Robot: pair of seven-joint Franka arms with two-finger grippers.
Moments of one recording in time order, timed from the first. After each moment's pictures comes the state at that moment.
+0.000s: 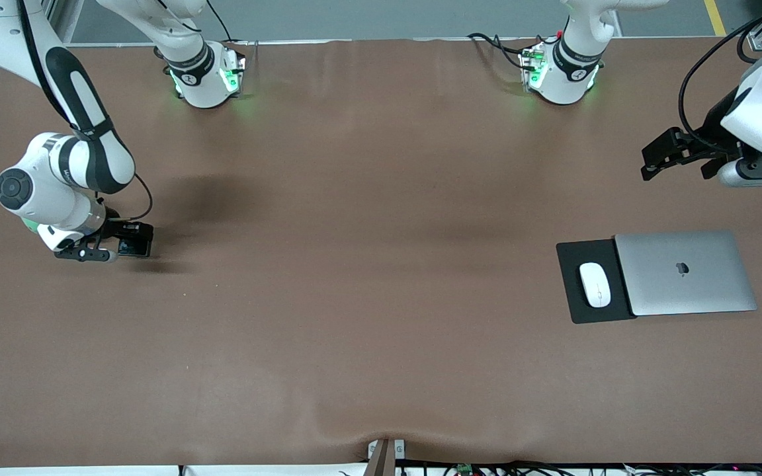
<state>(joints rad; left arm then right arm) -0.07 0.01 -0.08 -1.53 -0.03 1.56 -0.18 -0.15 0.29 -0.05 -2.29 0.00 2.48 -0.12</state>
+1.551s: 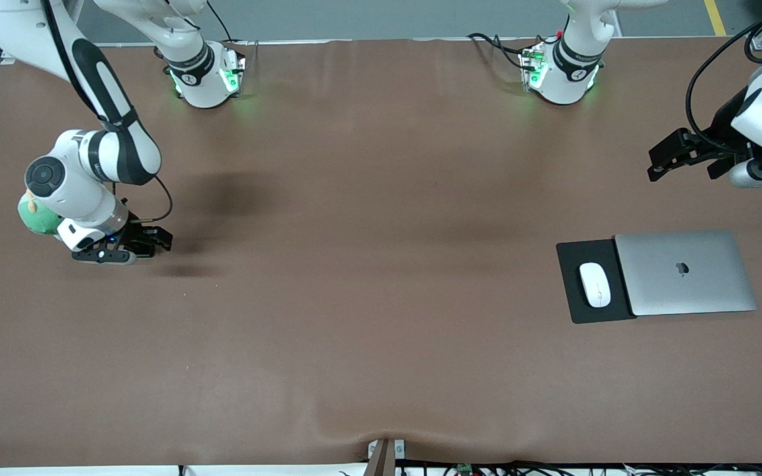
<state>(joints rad) -0.04 0.01 -0.10 -1.53 -0.03 1.56 -0.18 -0.02 0.23 -0.04 -2.28 0.00 2.54 -0.02</state>
